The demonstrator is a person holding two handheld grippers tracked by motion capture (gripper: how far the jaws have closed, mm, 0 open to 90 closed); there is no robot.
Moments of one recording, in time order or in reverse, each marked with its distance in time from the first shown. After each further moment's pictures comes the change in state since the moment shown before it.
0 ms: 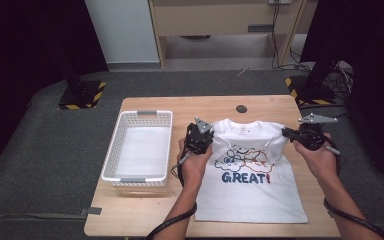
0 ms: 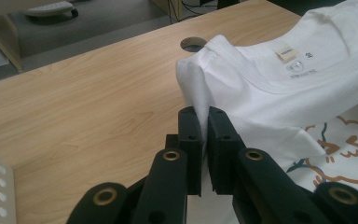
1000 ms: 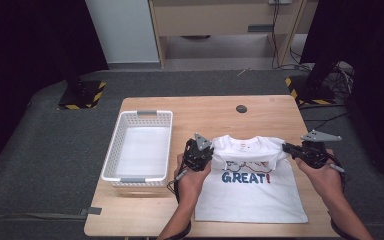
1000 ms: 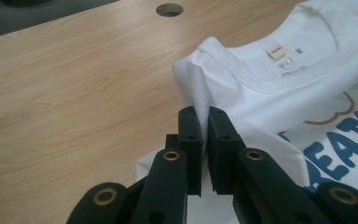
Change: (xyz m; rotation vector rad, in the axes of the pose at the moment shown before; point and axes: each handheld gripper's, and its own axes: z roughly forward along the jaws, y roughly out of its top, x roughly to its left) left arm -0.017 -0.035 -0.024 0.054 -0.062 0.022; right arm 0.018 -0.037 -0.023 0.002 0.054 -0.019
